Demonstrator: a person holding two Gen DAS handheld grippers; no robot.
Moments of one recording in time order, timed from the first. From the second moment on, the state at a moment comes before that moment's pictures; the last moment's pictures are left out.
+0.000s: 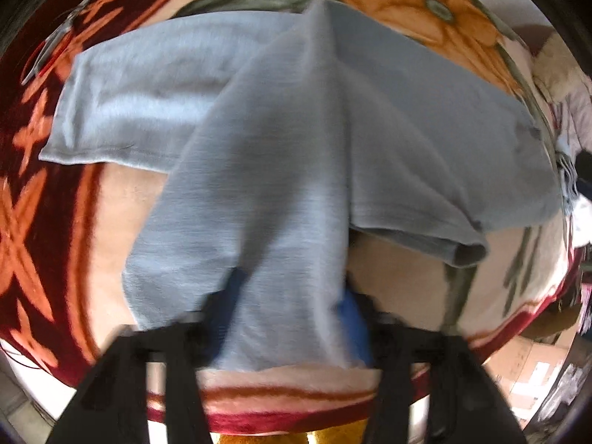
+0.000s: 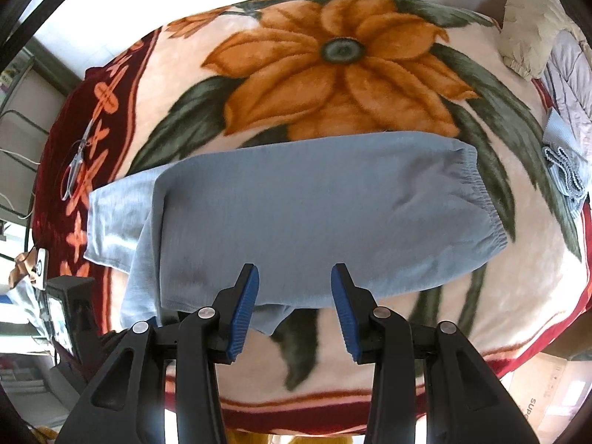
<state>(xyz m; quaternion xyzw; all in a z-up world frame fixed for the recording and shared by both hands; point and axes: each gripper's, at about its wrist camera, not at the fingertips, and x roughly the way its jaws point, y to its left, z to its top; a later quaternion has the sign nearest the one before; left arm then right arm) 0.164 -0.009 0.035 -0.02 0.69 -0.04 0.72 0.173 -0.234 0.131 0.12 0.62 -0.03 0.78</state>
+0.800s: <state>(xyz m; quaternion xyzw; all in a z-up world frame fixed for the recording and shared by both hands) 0.274 0.119 0.133 0.01 0.60 -0.02 0.80 0.214 -0.181 0.108 0.11 0.64 0.02 0.76</state>
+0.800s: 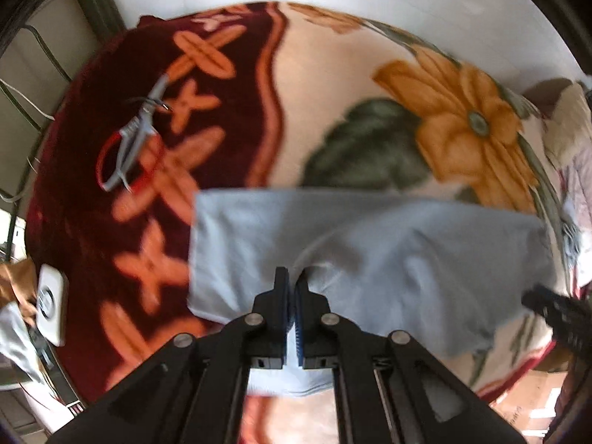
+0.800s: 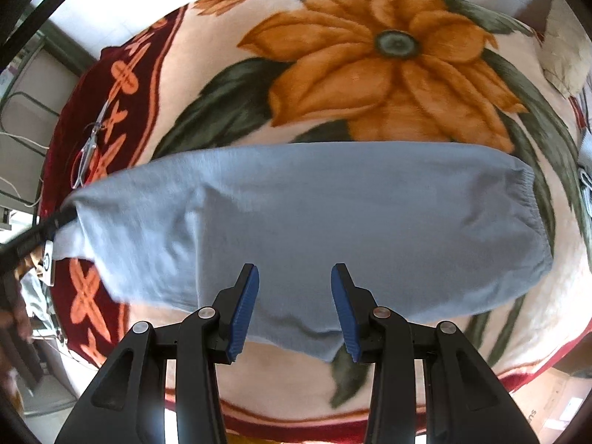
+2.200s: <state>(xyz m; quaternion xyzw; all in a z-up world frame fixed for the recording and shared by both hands) 0.293 0.212 0.029 -0.09 0.67 0.00 0.74 0.326 -0.076 0.017 -0.06 0.69 0.12 0.71</state>
